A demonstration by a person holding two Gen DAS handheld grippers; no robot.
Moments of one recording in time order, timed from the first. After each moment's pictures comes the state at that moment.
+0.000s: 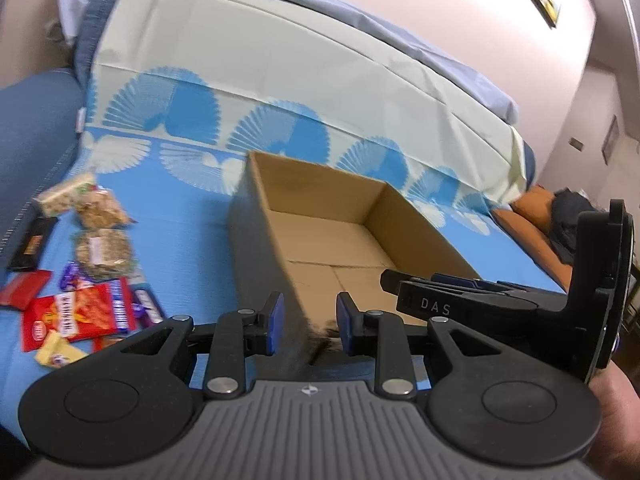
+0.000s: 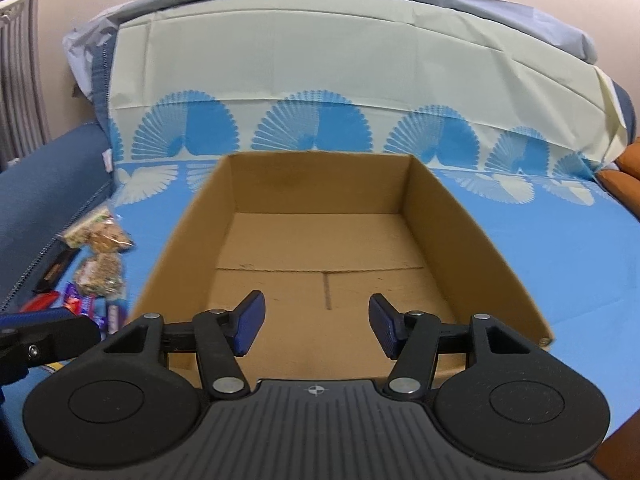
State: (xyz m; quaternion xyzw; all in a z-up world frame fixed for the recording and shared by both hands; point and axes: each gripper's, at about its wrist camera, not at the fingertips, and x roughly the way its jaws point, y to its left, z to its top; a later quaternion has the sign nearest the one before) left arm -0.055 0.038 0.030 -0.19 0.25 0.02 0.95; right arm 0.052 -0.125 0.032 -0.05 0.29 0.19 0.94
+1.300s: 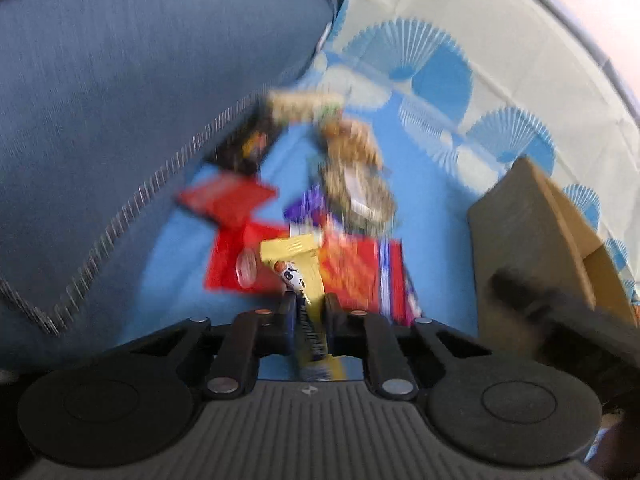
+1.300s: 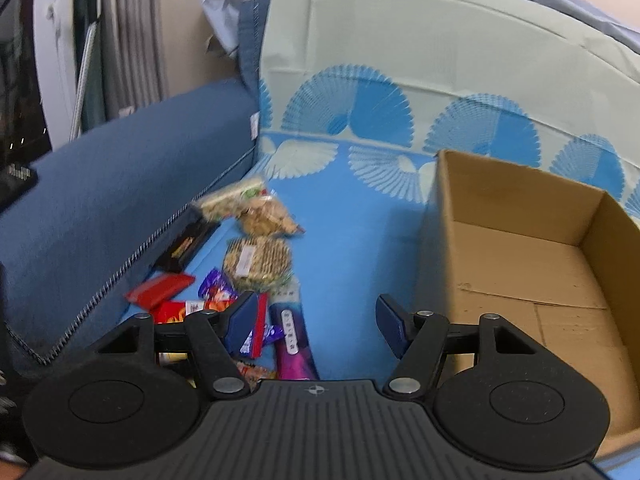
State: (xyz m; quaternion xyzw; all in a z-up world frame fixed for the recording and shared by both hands) left arm -0.071 0.181 -0.048 -0.29 0.31 0.27 0.86; right arm 0.027 0.036 0.006 -0.11 0.28 0.34 0.89
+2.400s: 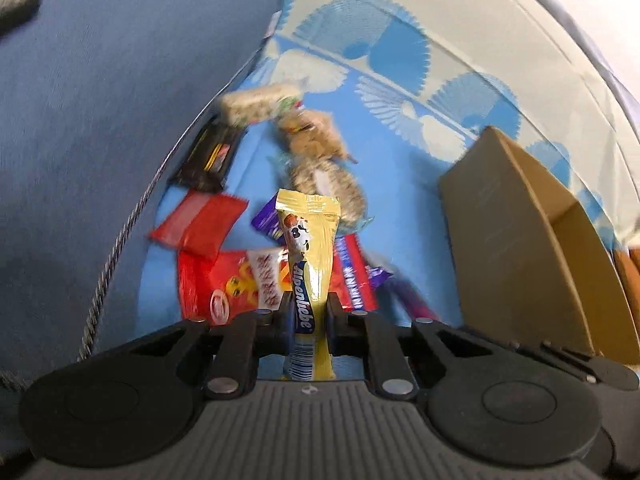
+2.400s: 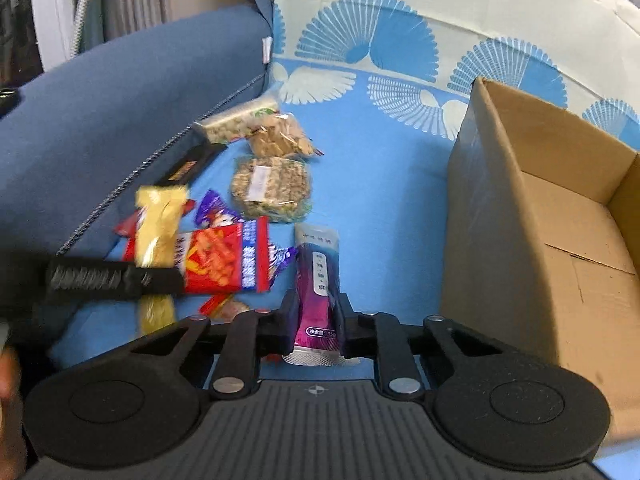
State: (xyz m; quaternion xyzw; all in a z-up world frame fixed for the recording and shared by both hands) left arm -0.054 0.192 -0.033 -0.25 0.36 0.19 0.88; right arm 0.025 0.058 -0.029 -0.15 0.36 0.34 0.86
